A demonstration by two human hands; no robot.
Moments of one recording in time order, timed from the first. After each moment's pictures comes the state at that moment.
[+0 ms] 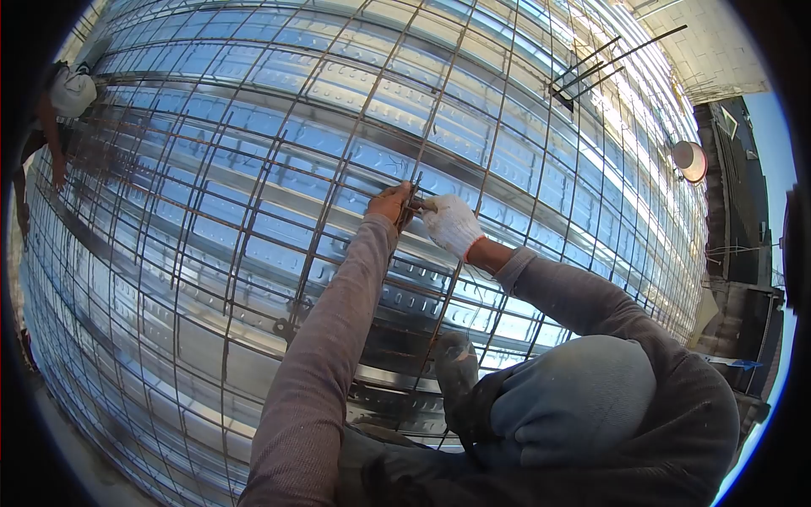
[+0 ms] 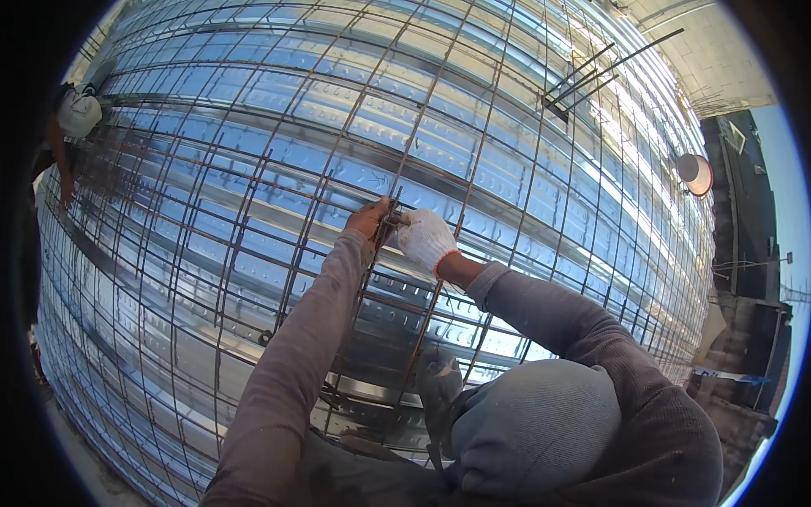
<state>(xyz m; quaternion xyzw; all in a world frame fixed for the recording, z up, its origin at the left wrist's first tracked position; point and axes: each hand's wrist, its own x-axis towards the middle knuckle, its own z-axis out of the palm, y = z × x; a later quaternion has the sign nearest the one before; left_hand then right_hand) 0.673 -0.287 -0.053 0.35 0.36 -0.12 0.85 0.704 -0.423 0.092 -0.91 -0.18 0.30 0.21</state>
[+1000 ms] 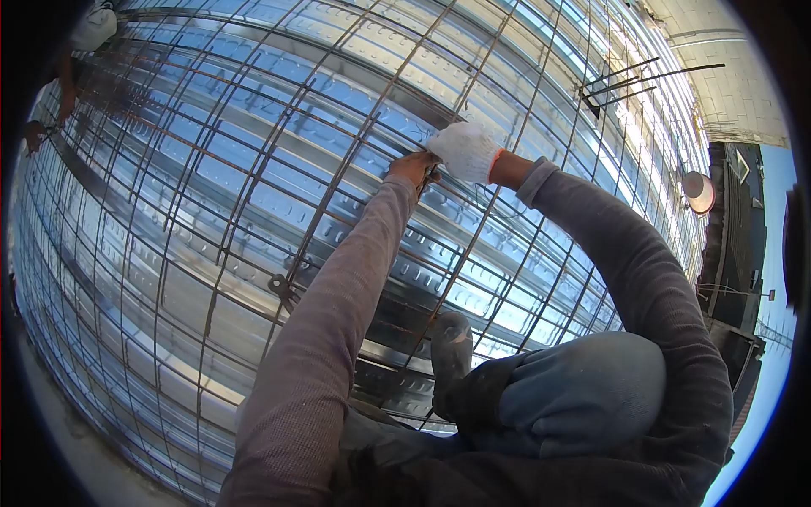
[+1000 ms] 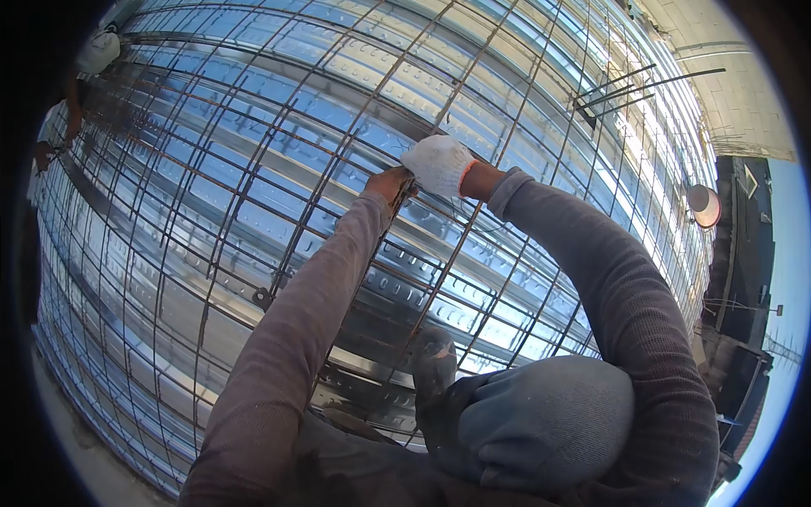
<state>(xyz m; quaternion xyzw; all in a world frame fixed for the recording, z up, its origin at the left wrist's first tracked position) 0.675 -0.287 -0.039 0.35 0.35 -0.08 0.86 0.783 -0.376 0.089 -0.76 -0.62 0.15 -0.12</state>
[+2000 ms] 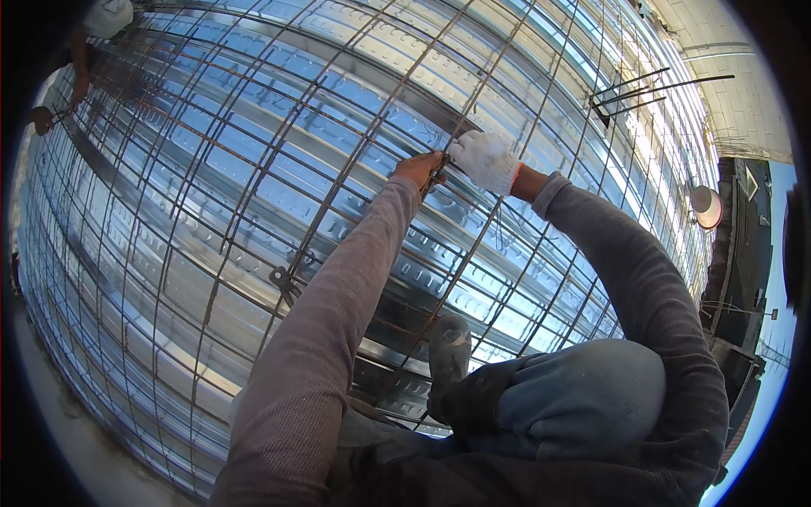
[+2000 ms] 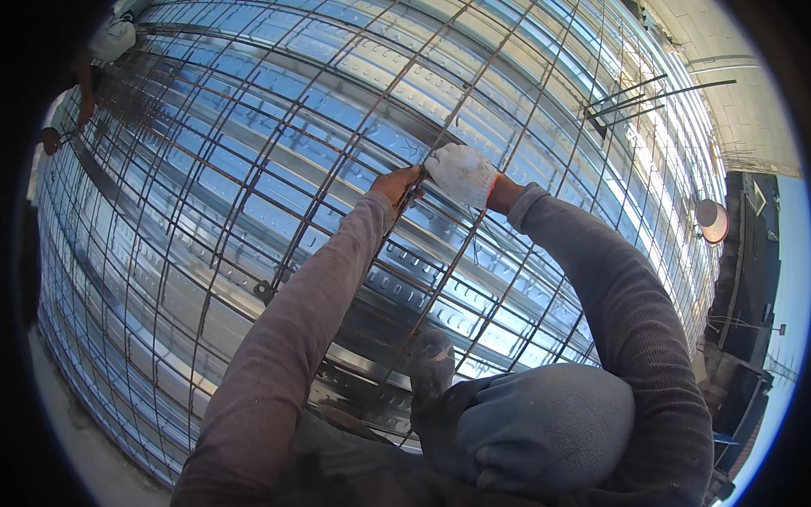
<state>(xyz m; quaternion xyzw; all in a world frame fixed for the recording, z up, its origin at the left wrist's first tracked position) 0.675 -0.287 -0.039 0.38 0.35 -0.10 0.85 0.788 -0.410 0.088 -0.74 -0.66 0.08 -0.08</state>
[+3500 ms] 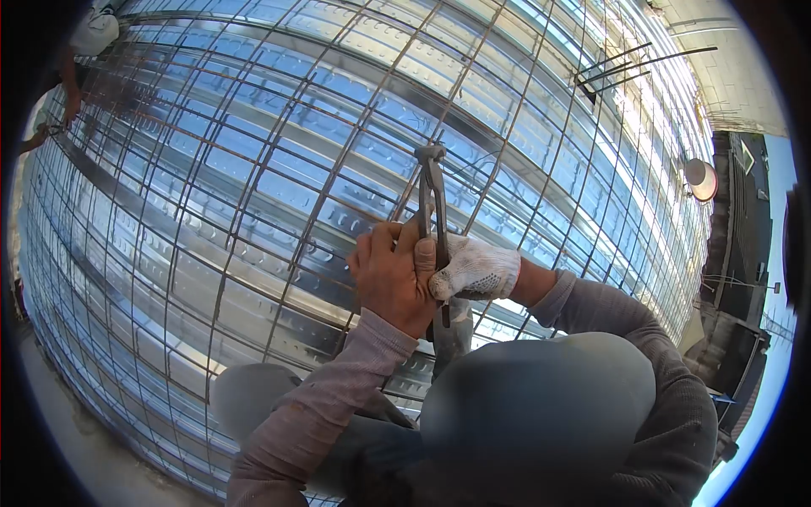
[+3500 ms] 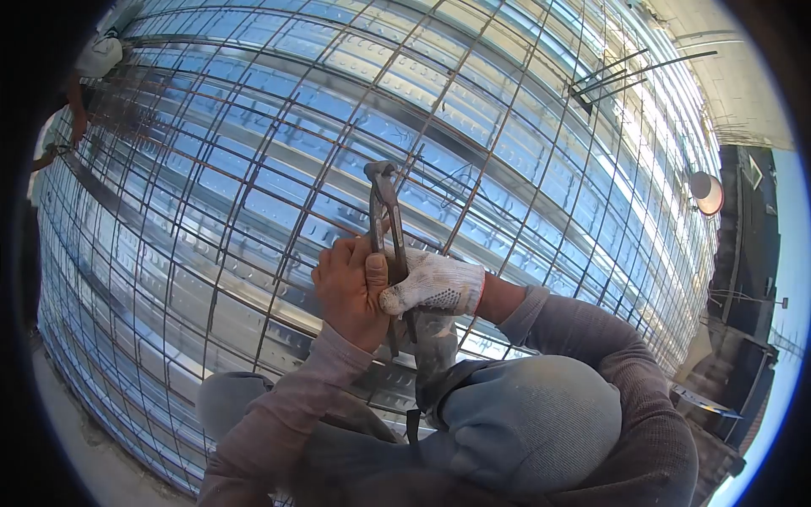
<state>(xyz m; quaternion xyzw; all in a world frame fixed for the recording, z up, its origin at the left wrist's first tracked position) 0.478 -0.323 0.204 0.85 0.27 0.17 0.42 0.598 -0.441 0.227 -0.42 -0.05 0.71 0.56</state>
